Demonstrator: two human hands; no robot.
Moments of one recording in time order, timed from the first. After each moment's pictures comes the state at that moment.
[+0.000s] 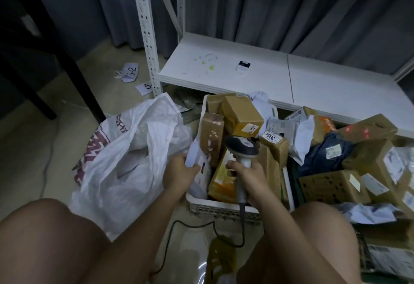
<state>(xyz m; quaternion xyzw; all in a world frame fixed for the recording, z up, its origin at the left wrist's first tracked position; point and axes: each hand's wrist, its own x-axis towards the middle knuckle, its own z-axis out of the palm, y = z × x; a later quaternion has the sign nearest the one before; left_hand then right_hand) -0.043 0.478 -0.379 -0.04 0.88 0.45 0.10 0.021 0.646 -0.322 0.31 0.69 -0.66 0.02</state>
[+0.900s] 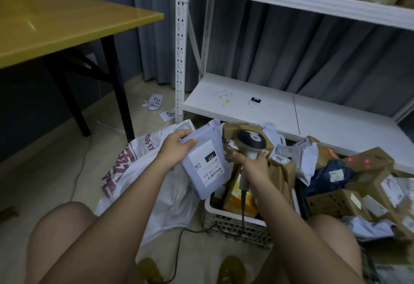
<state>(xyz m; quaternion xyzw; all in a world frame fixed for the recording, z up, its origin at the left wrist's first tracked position) -0.044 0.388 -0.239 0.05 0.80 0.60 0.03 0.019 0.583 -0.244 0.27 0.69 -0.67 -0.08</state>
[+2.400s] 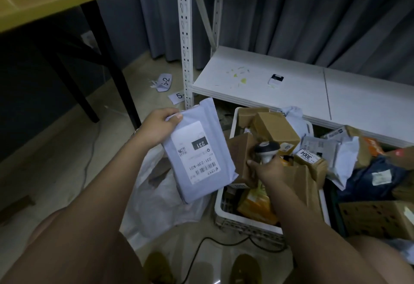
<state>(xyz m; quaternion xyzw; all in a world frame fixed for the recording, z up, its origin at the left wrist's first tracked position) -0.131 0.355 -0.252 0.07 0.86 0.50 0.03 -0.056 0.631 -0.343 0.35 0.78 -0.51 0.00</state>
